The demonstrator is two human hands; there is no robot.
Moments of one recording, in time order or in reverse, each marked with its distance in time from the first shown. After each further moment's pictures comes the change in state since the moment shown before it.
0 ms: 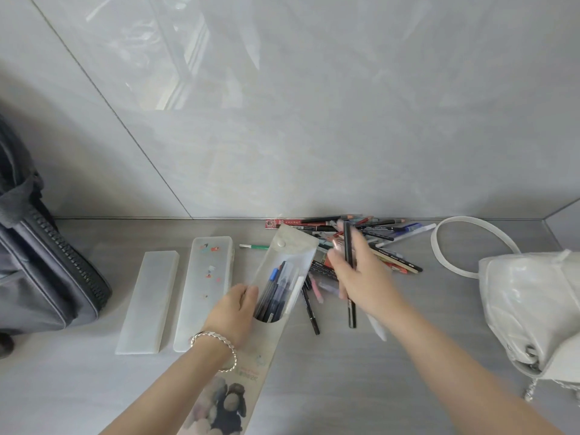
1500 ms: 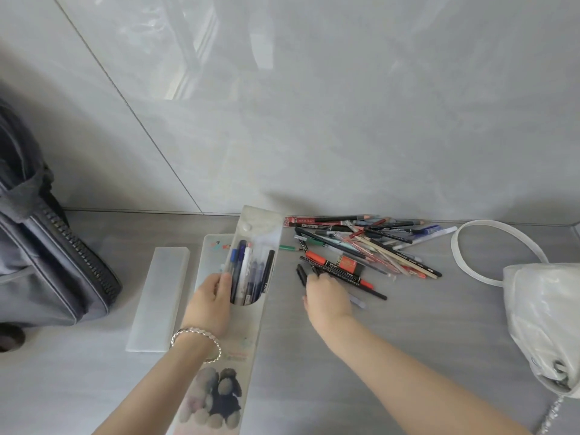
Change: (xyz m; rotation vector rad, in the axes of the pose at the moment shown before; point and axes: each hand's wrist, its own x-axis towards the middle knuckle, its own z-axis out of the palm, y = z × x) left_hand 0.022 -0.019 -0.030 -0.072 0.232 -0.068; right_hand 0.043 0.058 0.088 -1.048 -0.183 0.094
